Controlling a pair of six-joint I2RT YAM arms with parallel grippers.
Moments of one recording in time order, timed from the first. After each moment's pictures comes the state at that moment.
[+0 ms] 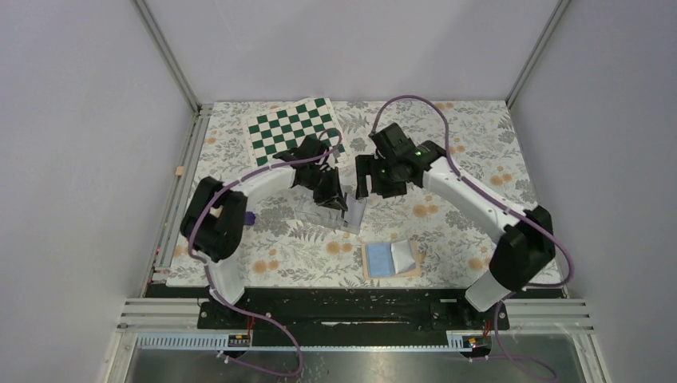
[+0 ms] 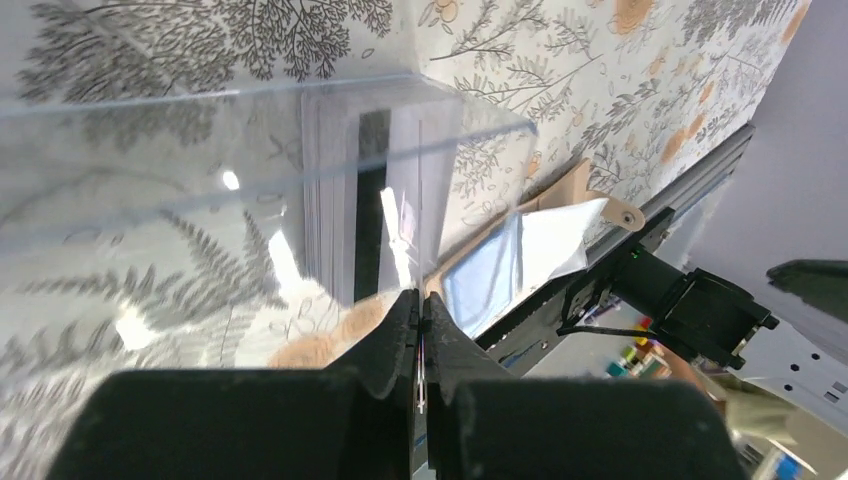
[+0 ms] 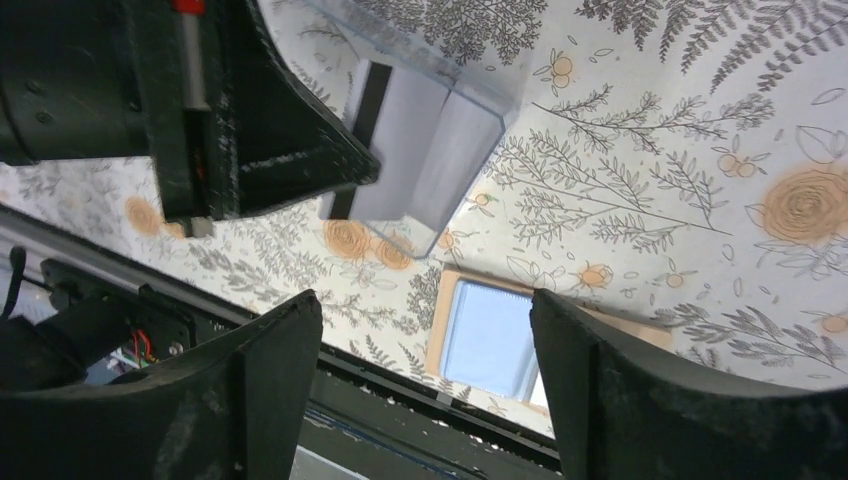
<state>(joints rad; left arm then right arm) -0.52 1.87 1.26 -0.49 0.60 -0.61 0.65 1.65 1.43 -0.85 -0.09 0.51</state>
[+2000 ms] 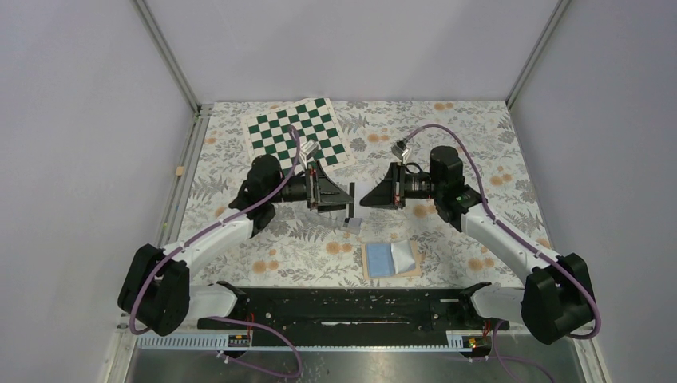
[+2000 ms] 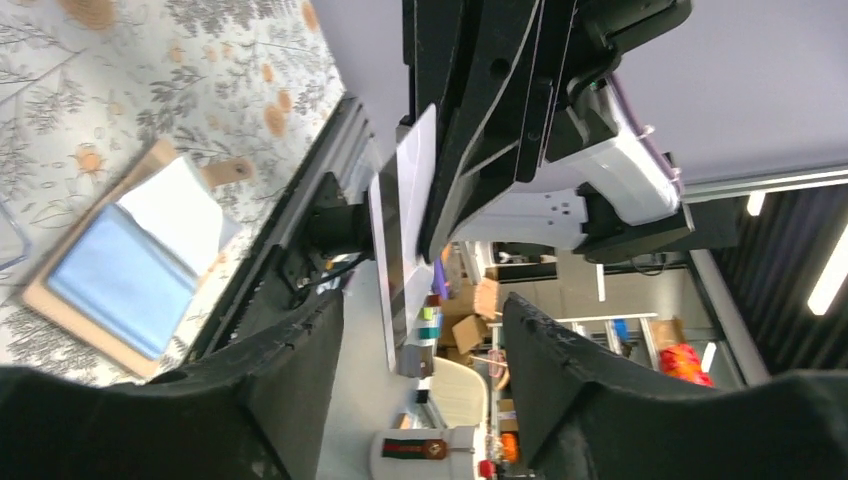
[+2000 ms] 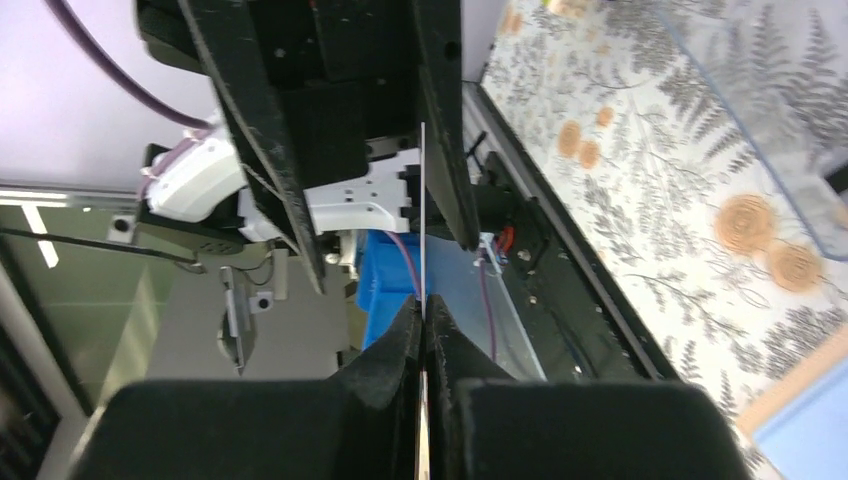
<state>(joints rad) -0.50 1.27 0.72 0.47 0.96 -1.21 0.44 1.24 0.79 0.18 -0.99 1.06</state>
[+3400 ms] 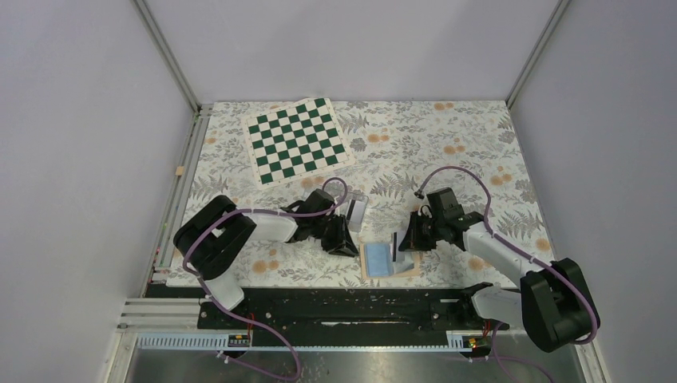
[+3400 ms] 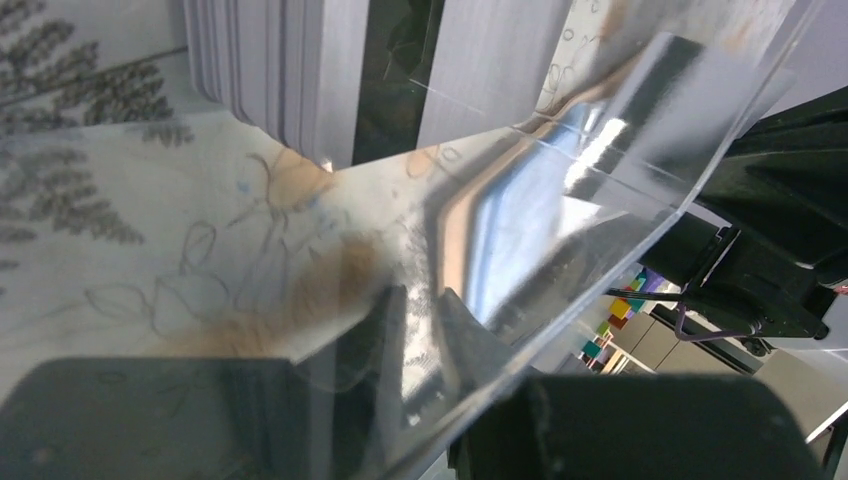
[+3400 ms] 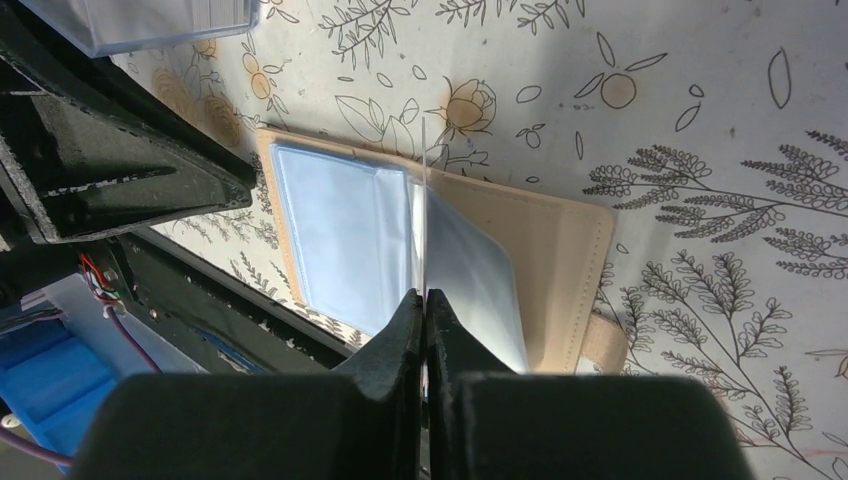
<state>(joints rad) -0.74 1.70 0.70 0.07 0.54 -0.95 0.38 1.19 0.53 -0.42 -0.41 0.49</state>
